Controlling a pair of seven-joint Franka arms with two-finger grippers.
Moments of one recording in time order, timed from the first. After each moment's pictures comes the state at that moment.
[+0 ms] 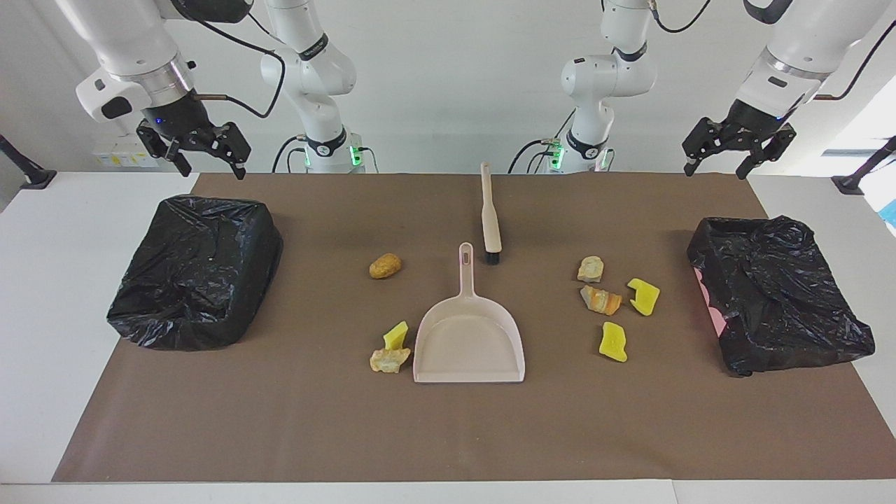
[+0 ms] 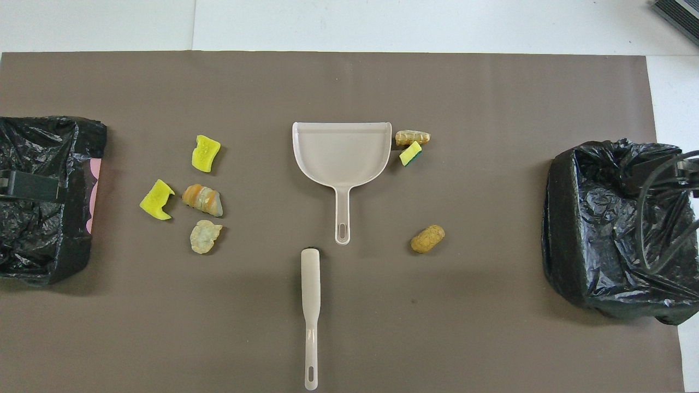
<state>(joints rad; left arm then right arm) 0.00 -0.09 -0.03 -1.60 -0.05 1.54 0.07 -0.16 0.00 0.10 -1.50 -0.01 1.46 0.04</state>
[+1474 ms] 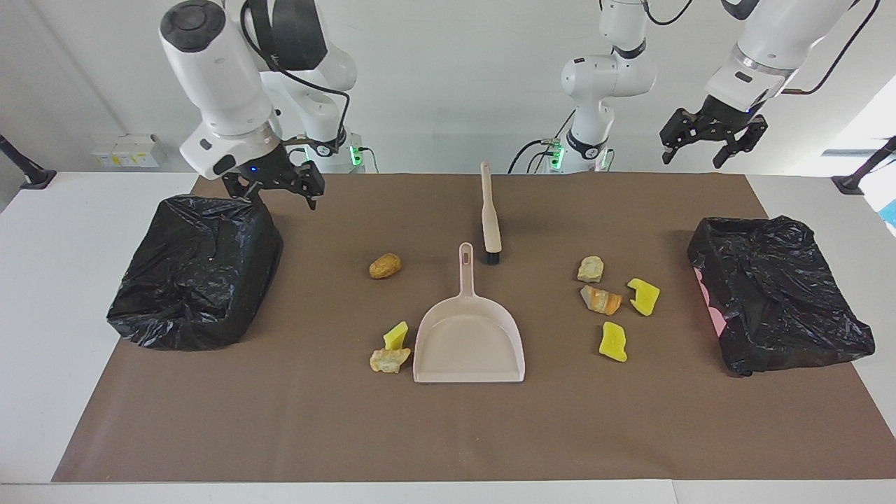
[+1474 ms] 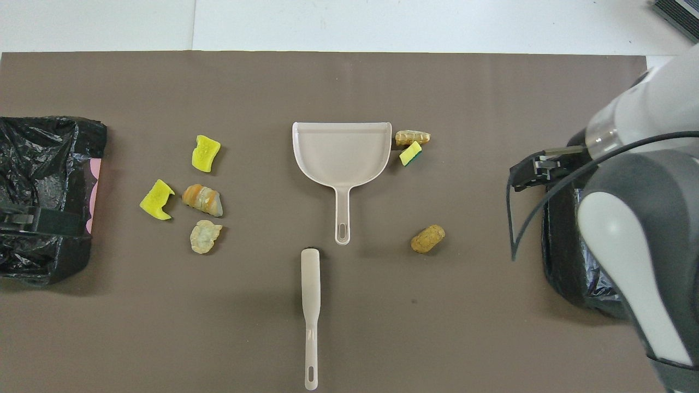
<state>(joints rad) -0.01 -0.18 -0.06 -1.72 -0.05 1.52 0.07 0.08 0.13 0.12 -1.54 -0.01 1.58 0.16</state>
